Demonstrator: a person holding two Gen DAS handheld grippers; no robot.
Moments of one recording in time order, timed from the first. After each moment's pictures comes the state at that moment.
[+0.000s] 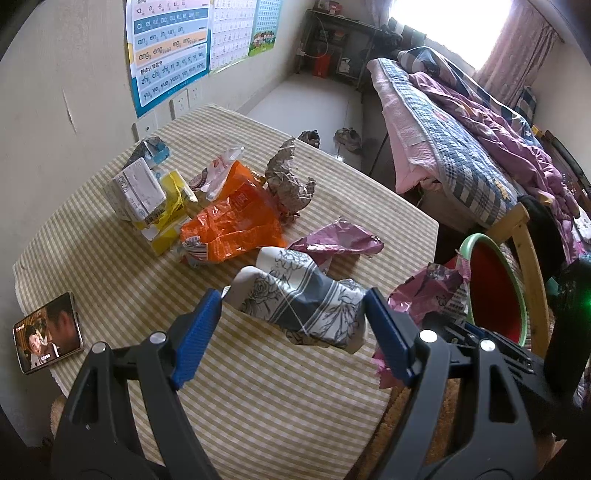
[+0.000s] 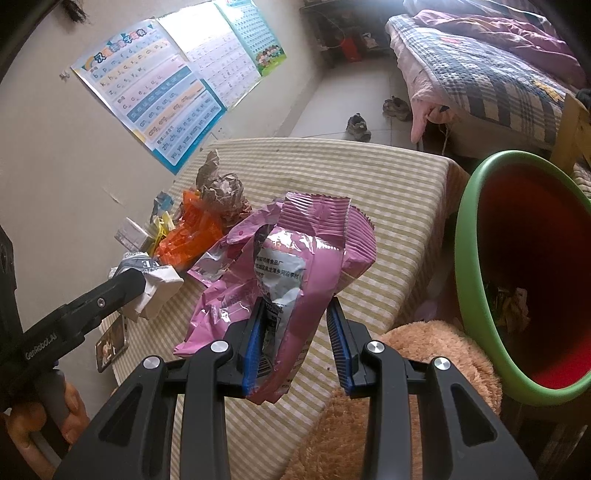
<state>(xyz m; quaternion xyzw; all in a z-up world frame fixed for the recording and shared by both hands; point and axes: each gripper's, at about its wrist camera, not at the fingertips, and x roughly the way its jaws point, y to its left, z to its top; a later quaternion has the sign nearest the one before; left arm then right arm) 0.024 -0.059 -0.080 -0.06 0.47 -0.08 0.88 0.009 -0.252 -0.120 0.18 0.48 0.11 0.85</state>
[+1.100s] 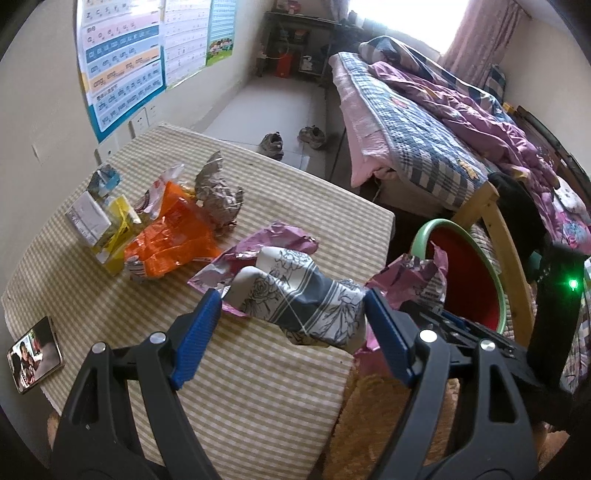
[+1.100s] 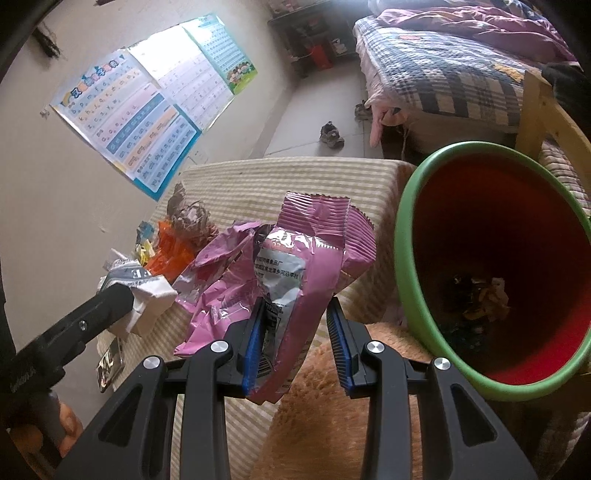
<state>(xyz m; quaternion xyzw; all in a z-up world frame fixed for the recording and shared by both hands) 0.018 -0.118 -0.065 -0.02 0.46 -0.14 0.88 -0.004 -0.300 -0.115 0.22 0.47 0.06 0.85</state>
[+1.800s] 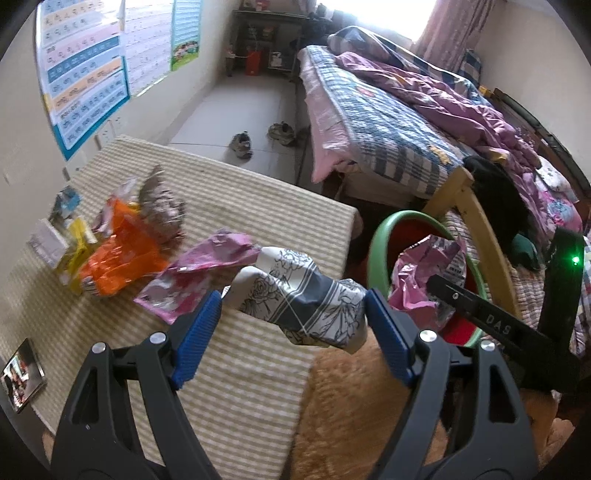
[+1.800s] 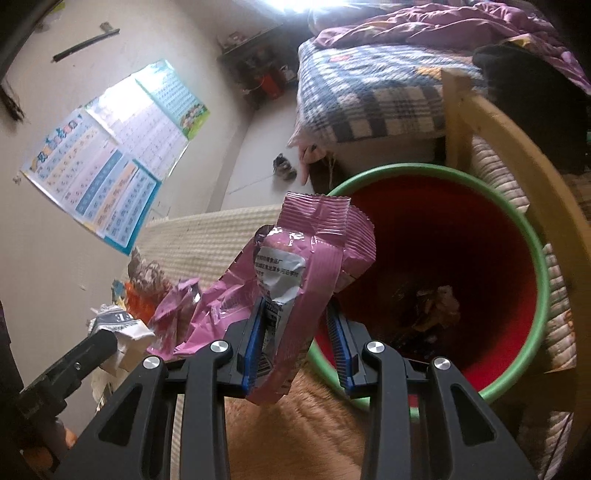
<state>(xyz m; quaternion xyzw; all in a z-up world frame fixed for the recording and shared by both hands) 0.023 -0.170 -0.062 0.00 0.46 -0.19 0.86 -0.020 -0.385 -0.104 0.27 0.43 -0.02 0.86</state>
